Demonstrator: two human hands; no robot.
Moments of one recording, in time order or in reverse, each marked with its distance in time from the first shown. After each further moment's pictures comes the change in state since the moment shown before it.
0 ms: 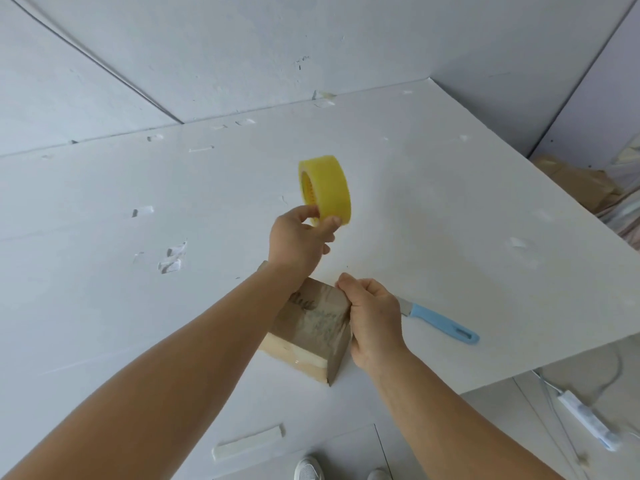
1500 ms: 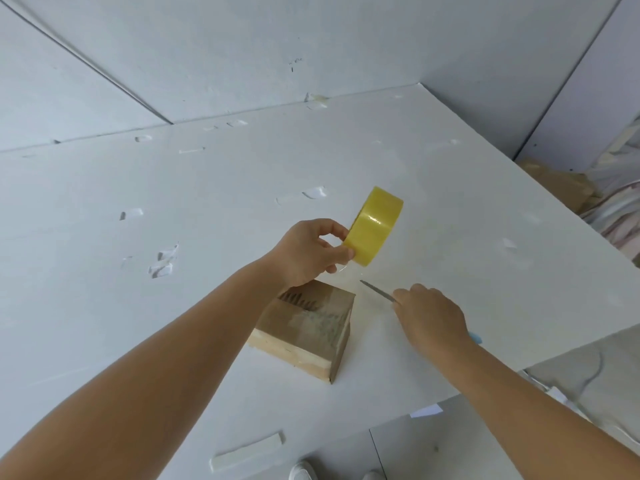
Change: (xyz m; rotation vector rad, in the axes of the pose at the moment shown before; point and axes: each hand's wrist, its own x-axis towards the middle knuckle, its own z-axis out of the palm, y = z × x) left_hand 0.003 0.002 -0.015 0.229 -0.494 0.081; right_hand 0.041 -0.018 -0.084 -1.960 0.057 -0.428
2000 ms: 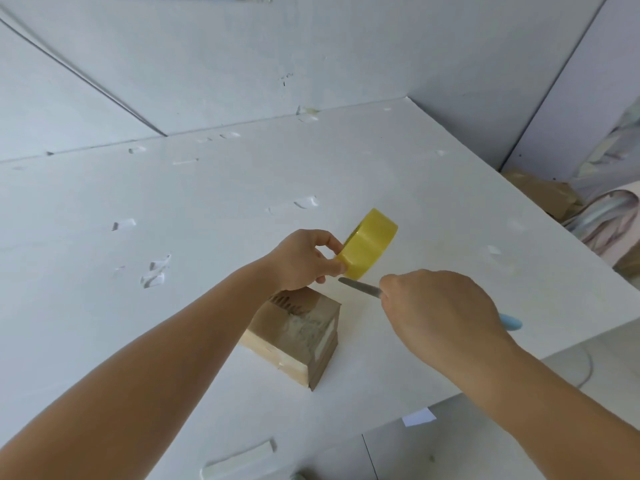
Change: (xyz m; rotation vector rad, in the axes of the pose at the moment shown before) left_hand 0.005 0.006 0.001 0.147 -0.079 -0.005; right_hand -0.060 -0.019 -0.120 -0.206 0.051 -0.189
